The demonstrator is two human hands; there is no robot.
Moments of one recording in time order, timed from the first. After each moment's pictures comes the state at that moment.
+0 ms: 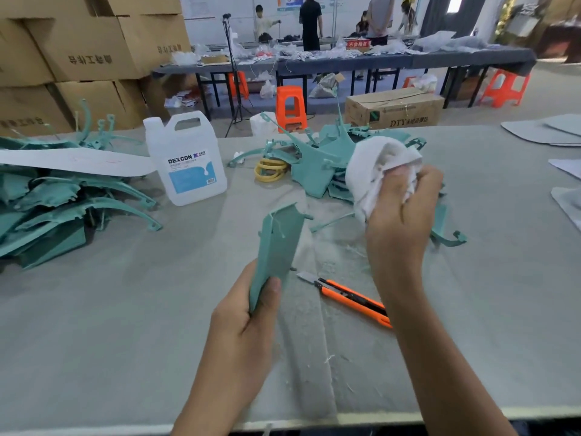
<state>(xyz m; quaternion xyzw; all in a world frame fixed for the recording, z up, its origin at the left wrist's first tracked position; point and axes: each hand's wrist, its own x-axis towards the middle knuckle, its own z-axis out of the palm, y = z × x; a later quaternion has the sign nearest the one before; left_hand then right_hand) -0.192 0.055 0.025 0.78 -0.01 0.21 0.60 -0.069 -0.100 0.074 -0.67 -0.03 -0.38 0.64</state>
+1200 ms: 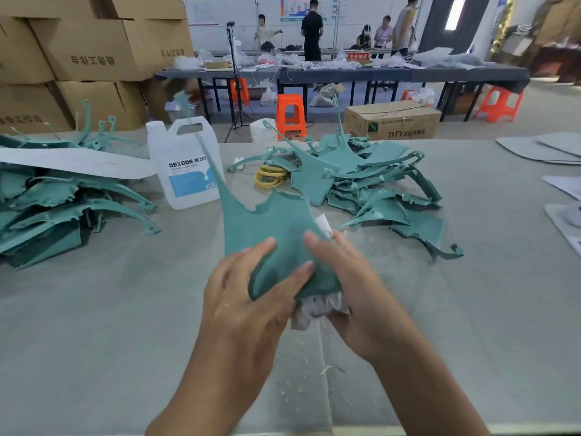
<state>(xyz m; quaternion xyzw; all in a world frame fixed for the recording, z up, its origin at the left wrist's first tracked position) -0.191 0.065 0.040 0.89 -0.14 0.37 0.23 -0.129 -0.087 0.070 -0.51 -0.14 0.23 0.82</state>
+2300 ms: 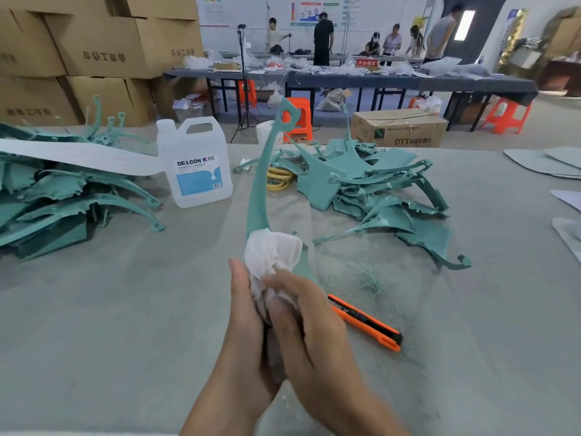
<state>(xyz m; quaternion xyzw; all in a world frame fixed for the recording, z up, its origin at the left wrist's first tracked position) -0.180 0.036 0.043 0.39 0.10 -0.03 0.92 -0.163 -0.055 0.019 -0.75 -0.32 -0.20 0.54</state>
